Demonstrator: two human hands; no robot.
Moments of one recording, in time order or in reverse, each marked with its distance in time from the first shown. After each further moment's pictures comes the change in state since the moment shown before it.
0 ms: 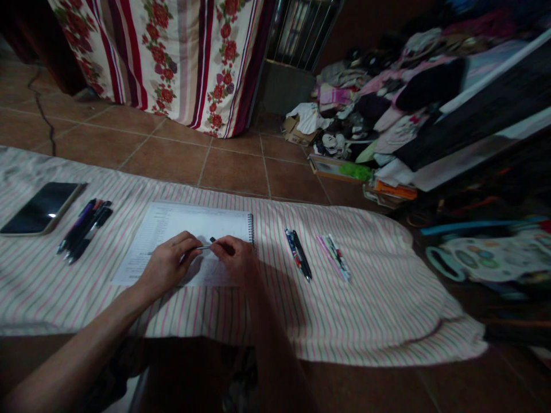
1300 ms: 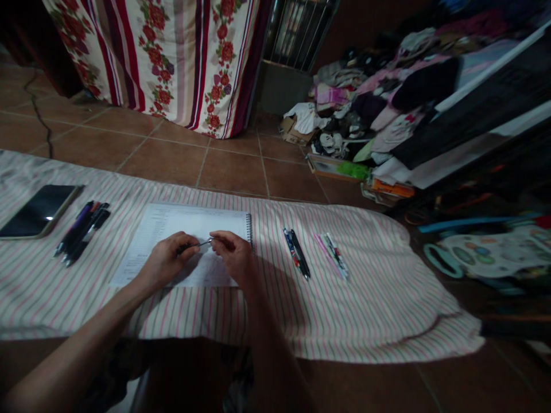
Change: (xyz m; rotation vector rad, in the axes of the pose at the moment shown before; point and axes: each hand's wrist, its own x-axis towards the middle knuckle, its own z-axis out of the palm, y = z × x) left_hand 0.009 -0.004 -0.002 -0.134 -0.055 -0.241; right_hand 0.006 0.008 0.010 0.364 0.076 0.078
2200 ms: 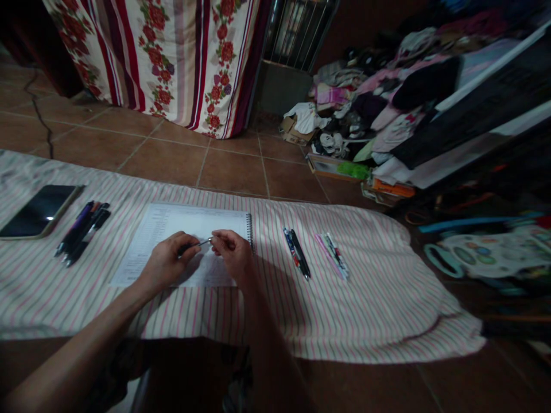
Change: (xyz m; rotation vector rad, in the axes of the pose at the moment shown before) left_hand -0.003 0.003 0.004 0.019 0.058 0.029; right_hand -0.001 -0.007 0.004 0.032 0.016 0.100
